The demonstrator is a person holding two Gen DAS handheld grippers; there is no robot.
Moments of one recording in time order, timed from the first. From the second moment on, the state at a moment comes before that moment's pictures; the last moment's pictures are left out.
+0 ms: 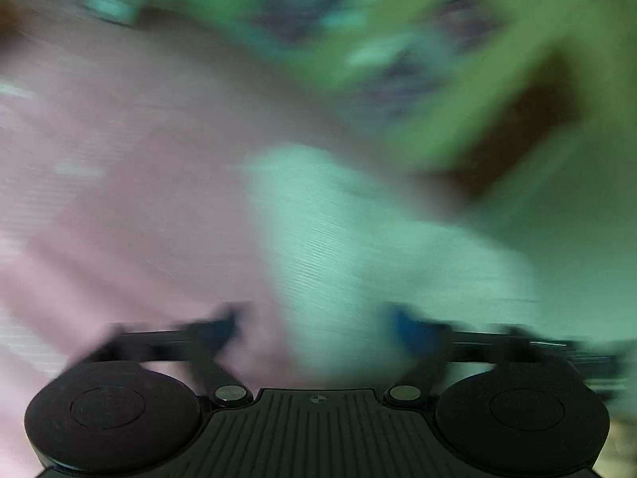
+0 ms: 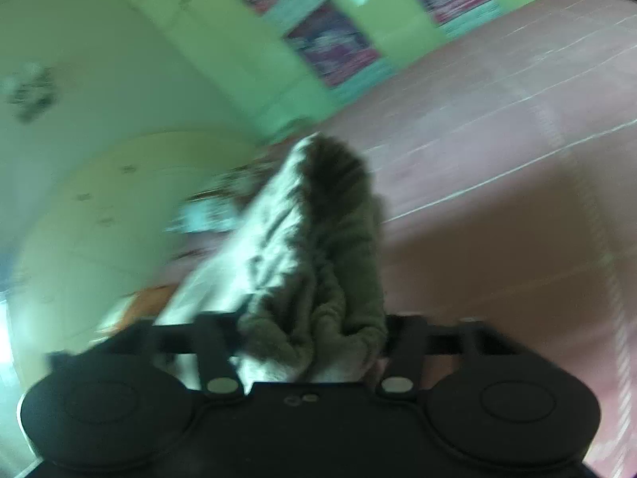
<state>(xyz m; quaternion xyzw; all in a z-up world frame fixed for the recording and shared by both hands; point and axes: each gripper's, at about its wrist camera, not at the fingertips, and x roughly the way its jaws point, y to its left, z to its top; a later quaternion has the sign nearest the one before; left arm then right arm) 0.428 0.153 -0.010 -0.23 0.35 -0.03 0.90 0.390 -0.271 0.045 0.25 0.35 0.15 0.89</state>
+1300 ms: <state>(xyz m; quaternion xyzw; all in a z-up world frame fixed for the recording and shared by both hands) 0.025 0.052 0.068 -0.07 0.26 -0.04 0.96 0.016 -0.231 0.097 0.02 0.25 0.13 0.96</state>
